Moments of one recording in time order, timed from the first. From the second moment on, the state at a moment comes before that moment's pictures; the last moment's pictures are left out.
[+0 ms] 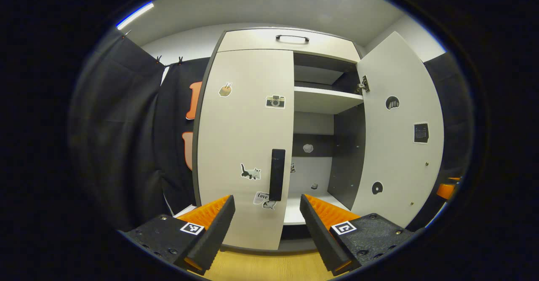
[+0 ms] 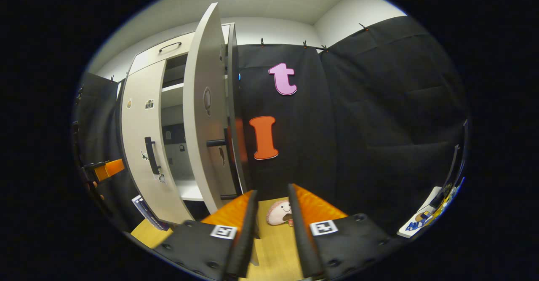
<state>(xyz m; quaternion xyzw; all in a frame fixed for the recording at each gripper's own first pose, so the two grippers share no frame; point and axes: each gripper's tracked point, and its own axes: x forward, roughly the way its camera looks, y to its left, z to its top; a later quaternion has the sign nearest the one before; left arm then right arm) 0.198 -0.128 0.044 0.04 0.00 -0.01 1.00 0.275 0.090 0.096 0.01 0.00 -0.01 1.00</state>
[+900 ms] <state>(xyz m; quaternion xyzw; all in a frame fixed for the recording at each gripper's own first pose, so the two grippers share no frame) 0.347 -0.130 0.011 0.06 0.02 0.03 1.00 0.260 0.037 0.096 0.02 0.00 -0.08 1.00</state>
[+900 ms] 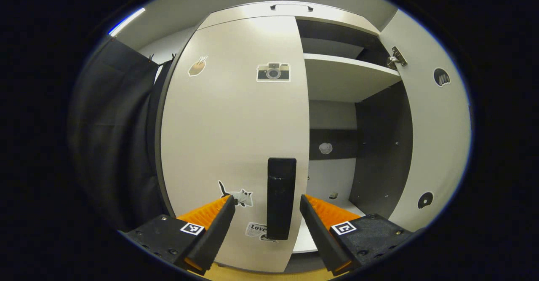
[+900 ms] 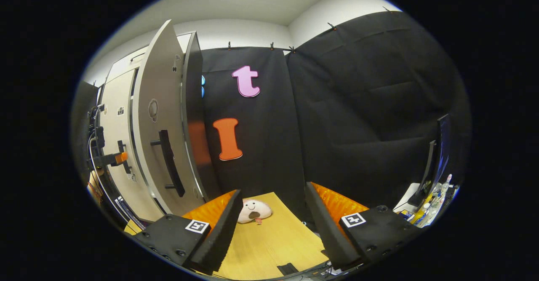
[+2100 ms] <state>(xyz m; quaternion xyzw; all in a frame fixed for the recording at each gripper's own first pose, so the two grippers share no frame) 0.295 -0.118 -0.002 0.04 0.06 -0.06 1.00 0.272 0.109 0.099 -0.01 0.01 -0.04 1.00</state>
